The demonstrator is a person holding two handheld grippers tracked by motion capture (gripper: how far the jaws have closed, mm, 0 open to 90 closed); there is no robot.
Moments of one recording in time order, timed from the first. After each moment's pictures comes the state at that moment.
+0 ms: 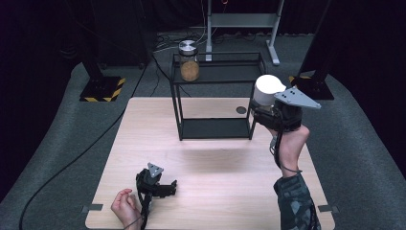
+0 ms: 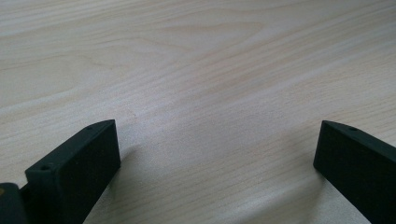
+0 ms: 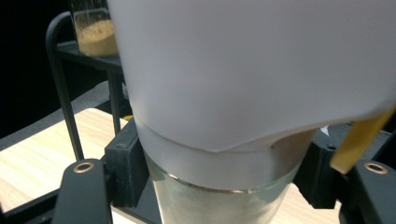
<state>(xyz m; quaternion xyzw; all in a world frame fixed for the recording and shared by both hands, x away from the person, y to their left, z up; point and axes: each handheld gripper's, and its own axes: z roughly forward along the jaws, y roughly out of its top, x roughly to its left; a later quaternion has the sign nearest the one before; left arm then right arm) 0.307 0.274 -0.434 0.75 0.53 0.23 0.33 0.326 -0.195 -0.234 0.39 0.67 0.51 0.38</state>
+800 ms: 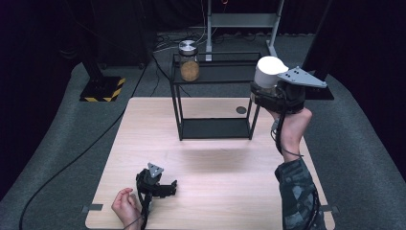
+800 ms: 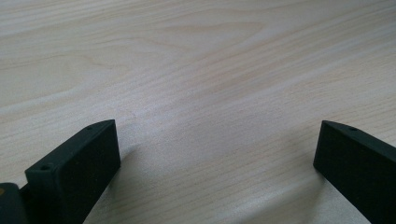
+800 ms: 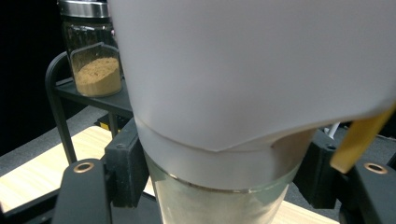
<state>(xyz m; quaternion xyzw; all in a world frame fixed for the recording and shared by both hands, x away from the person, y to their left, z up) 0.307 0.273 -0.433 0.75 0.53 0.23 0.33 0.348 -0.198 -0.202 0.39 0.66 0.52 0.37</state>
